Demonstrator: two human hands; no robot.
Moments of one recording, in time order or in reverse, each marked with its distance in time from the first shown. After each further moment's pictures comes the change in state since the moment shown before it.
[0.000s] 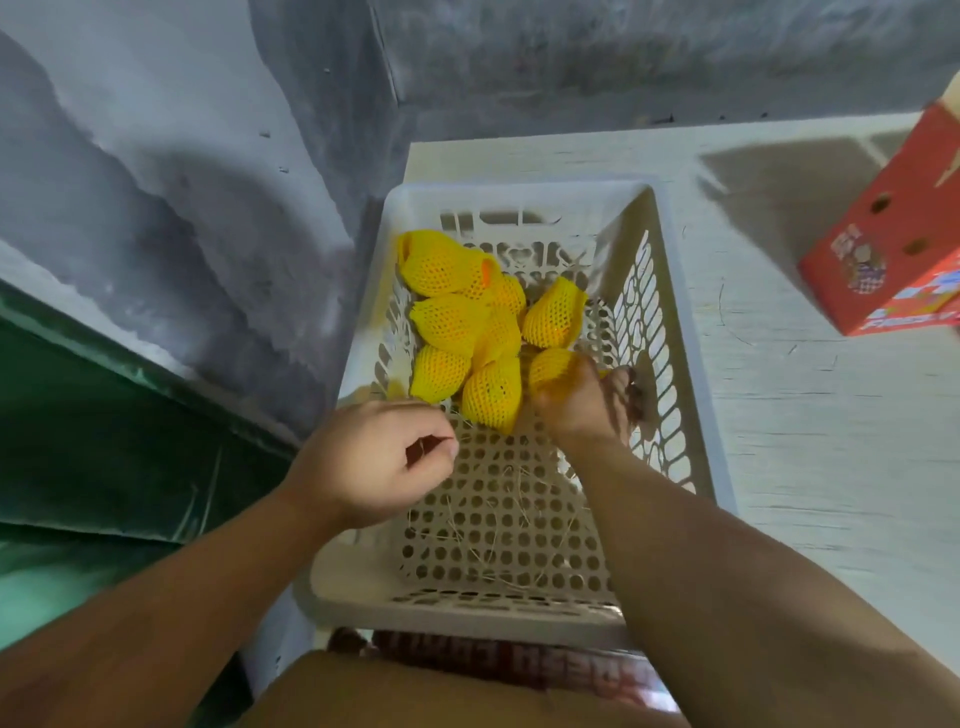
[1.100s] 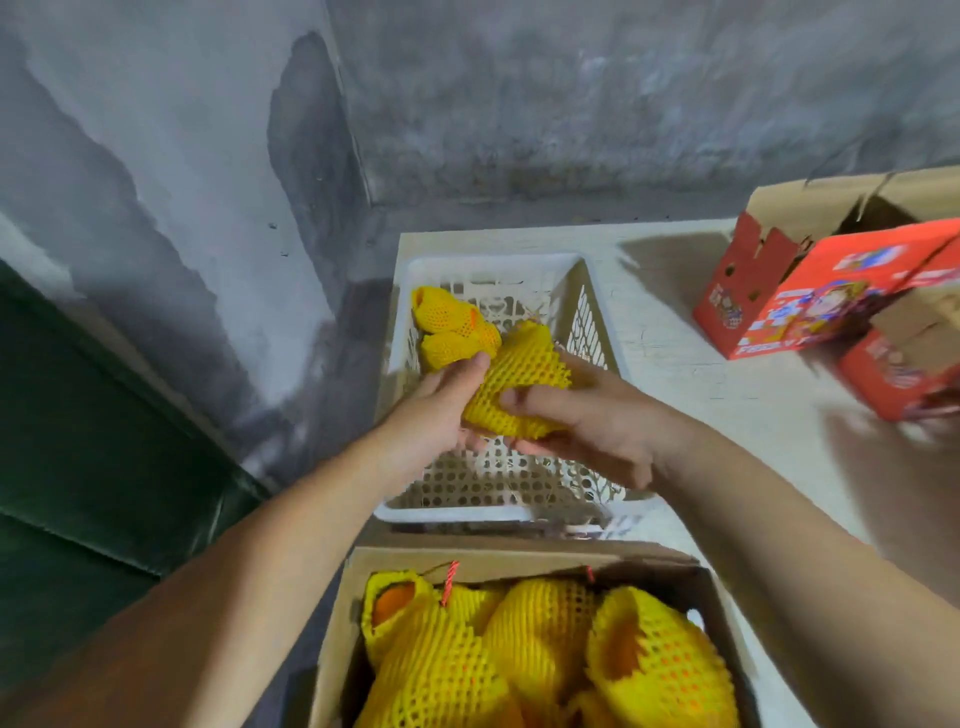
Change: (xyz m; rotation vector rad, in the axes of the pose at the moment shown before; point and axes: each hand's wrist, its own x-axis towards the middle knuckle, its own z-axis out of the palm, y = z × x) left_hand -0.052 0.094 -0.051 -1.043 -0.013 -0.363; right_hand -0.229 -0.073 -0.181 0.769 -0.674 -0.154
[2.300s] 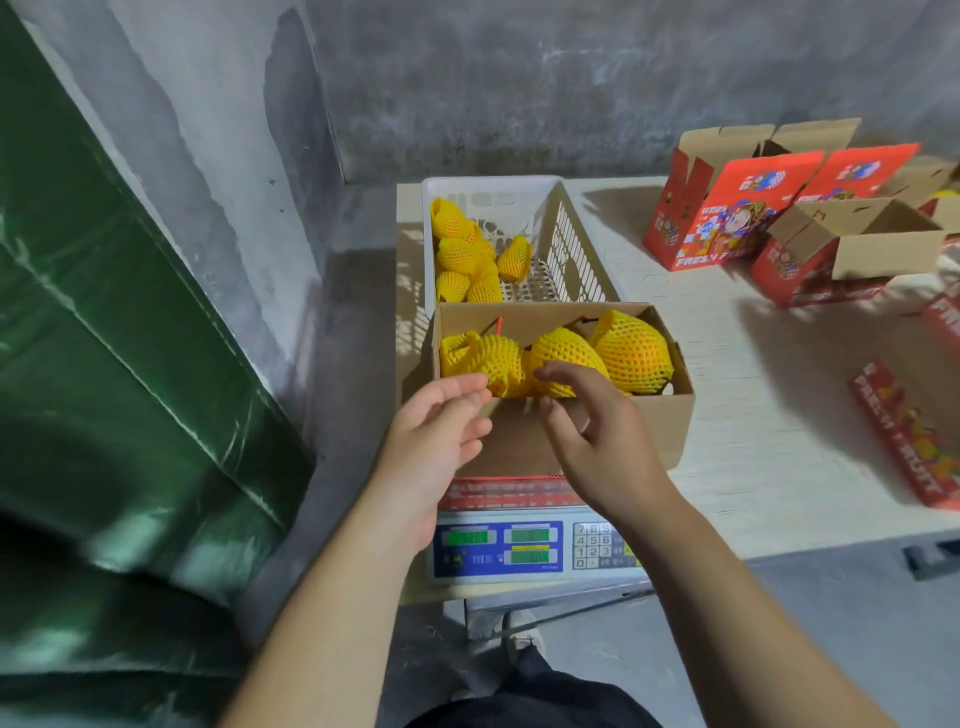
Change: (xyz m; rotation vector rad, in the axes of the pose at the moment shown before) left_hand -0.323 -0.096 0.006 -0.316 0.163 0.015; right_hand -0.228 0.188 0.150 -0.803 0.591 -0.661
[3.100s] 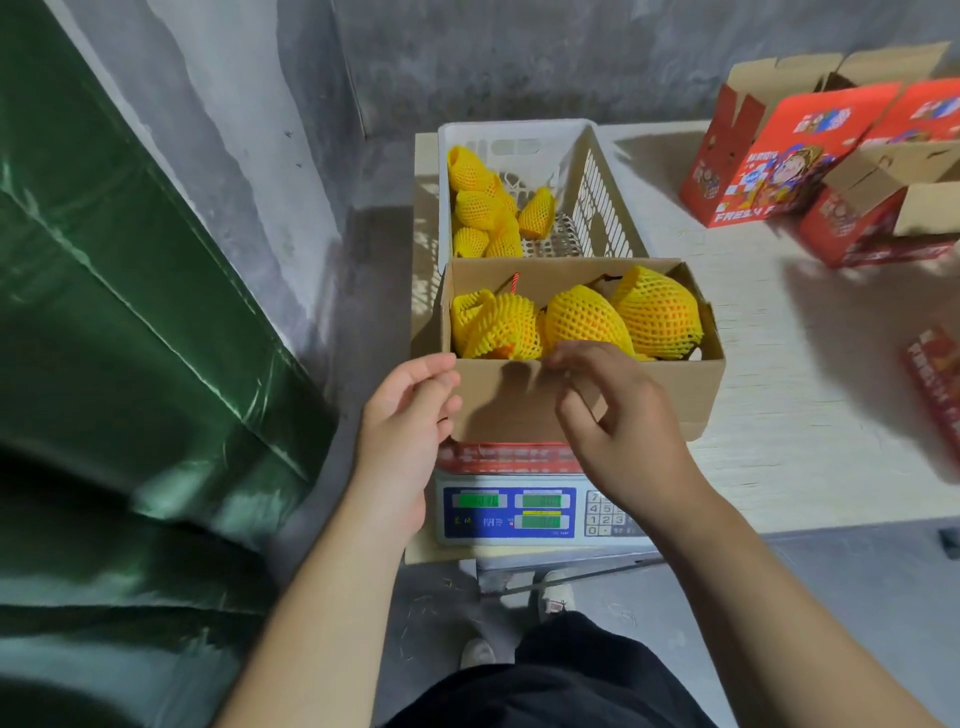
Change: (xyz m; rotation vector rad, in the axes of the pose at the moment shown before) left_hand 0.000 -0.026 -0.015 -0.050 0.214 0.046; right_hand -0.013 0.003 -0.007 0.020 -0.069 -0.052
